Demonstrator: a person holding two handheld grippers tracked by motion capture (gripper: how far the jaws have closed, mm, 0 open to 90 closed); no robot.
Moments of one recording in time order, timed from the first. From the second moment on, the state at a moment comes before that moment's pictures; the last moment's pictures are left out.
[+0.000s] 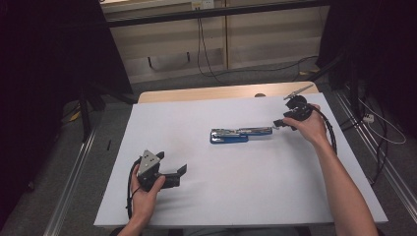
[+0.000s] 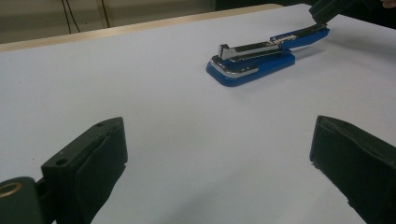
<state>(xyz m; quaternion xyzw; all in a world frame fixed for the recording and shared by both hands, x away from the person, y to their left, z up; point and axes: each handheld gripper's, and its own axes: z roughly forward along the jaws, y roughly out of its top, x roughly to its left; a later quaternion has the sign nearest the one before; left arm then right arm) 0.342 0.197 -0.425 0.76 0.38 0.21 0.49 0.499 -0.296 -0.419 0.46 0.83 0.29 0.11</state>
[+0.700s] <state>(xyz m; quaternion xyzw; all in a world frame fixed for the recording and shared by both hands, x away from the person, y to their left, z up) 0.341 0.197 -0.426 0.76 0.38 0.20 0.49 0.509 -0.281 -0.427 0.41 0.88 0.23 0.09</state>
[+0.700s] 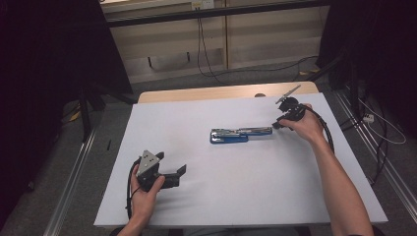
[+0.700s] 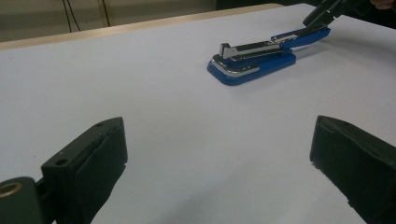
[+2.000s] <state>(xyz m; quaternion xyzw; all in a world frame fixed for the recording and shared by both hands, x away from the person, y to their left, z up) 0.341 0.196 -0.427 0.76 0.38 0.19 0.49 0.514 -0.278 -0.431 0.42 0.88 0.22 0.06</state>
